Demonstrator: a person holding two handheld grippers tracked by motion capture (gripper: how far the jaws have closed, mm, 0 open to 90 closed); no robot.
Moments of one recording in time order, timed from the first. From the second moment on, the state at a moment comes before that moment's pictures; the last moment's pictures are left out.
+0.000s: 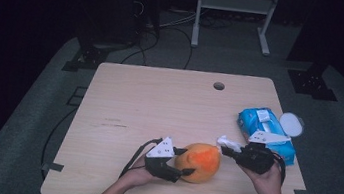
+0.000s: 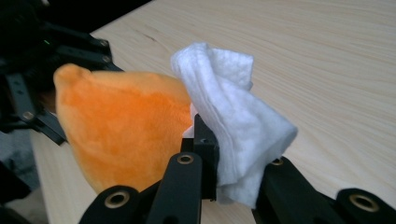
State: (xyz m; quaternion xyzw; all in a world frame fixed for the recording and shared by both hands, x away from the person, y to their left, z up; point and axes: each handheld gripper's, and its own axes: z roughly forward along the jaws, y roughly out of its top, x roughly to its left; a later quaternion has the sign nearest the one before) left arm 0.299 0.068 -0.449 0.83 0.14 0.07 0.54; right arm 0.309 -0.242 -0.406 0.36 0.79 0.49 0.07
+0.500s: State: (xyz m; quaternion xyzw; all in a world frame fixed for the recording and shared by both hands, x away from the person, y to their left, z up) left arm 0.305 0.073 -0.448 0.82 0.16 0.06 0.55; right arm 0.299 -0.224 -0.400 0.32 0.80 0.49 0.08
